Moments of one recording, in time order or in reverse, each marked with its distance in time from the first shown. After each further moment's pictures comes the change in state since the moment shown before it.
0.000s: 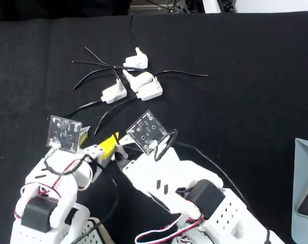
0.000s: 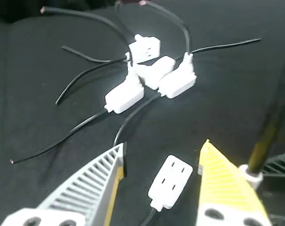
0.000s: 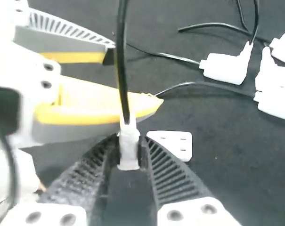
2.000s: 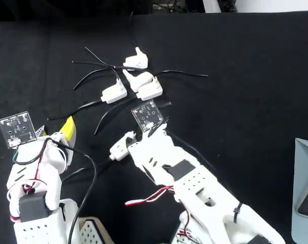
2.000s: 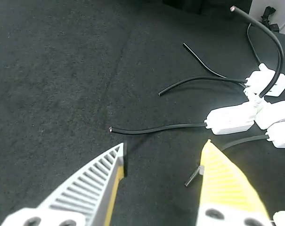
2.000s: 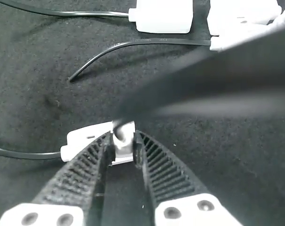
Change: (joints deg) left arm -29.1 0.1 6.7 -7.6 5.9; right arm 13.6 28.8 16.9 -39.5 -0.1
